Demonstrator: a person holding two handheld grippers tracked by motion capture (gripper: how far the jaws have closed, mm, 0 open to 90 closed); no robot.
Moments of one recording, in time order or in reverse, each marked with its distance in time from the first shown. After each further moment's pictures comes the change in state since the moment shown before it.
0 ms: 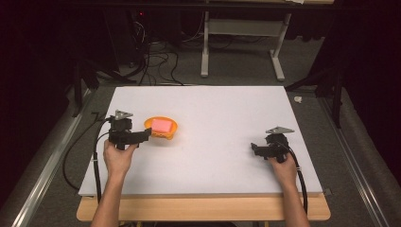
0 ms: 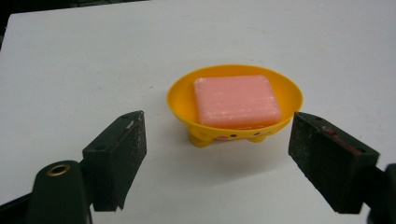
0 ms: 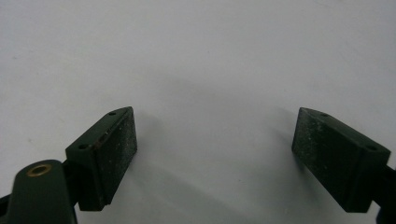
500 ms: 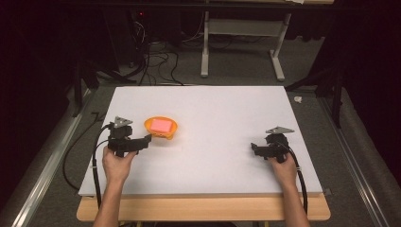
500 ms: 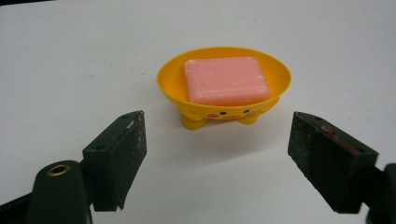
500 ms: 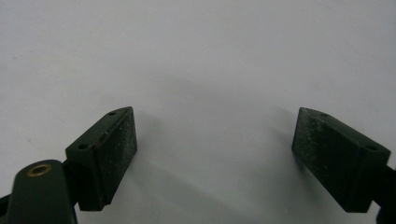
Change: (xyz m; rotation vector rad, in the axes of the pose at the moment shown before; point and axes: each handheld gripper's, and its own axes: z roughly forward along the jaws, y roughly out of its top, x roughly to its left) left arm -0.005 -0.017 -0.007 -0.005 -0.026 0.011; right arm 0.000 0.000 0.000 -0.001 0.000 0.000
